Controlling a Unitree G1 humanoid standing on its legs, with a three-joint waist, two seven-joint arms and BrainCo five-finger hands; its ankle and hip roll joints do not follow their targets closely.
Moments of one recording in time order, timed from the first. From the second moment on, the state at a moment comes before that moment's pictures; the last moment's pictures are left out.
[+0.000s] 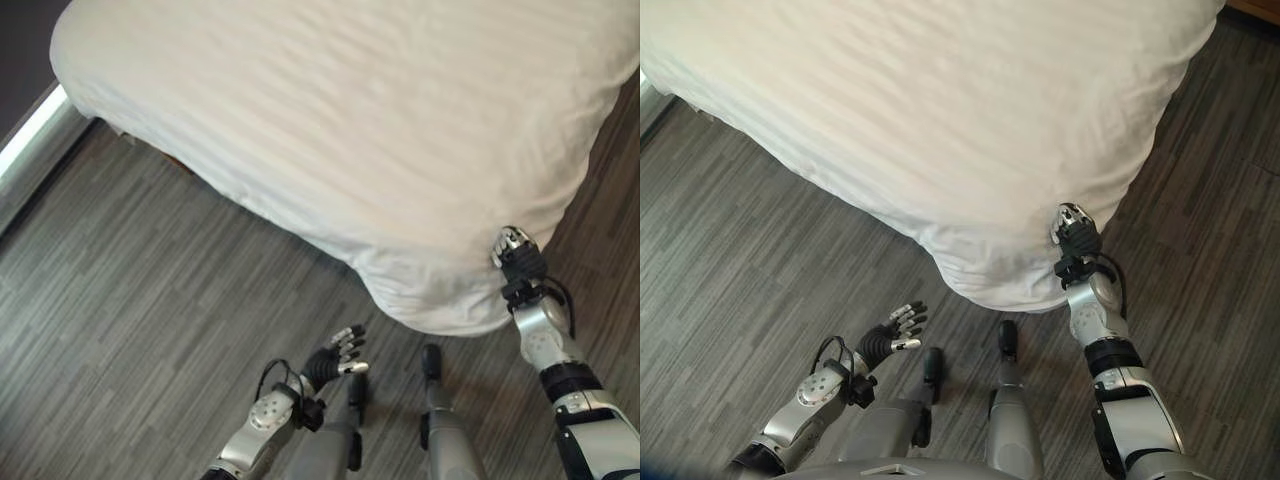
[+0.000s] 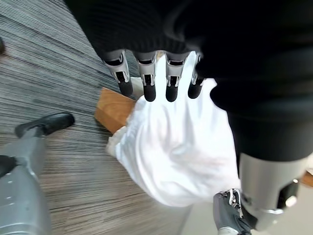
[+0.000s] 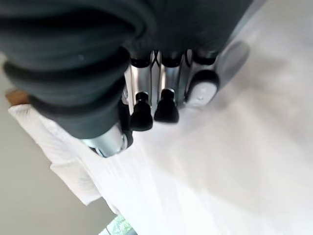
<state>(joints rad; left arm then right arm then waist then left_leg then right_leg) 0.04 0.39 -0.53 0.25 -0.51 -0.12 -0.20 -0.47 -0.41 0.08 0.70 1.03 -0.20 0.05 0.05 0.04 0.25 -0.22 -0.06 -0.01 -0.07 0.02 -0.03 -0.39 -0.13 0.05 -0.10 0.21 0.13</state>
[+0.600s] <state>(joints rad) -0.01 0.35 -0.53 0.30 -0.51 -0.12 -0.18 -0.38 -0.54 -0.13 1.24 0.90 -0.13 -0.01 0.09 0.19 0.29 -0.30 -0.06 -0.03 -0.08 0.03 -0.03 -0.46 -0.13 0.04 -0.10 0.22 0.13</state>
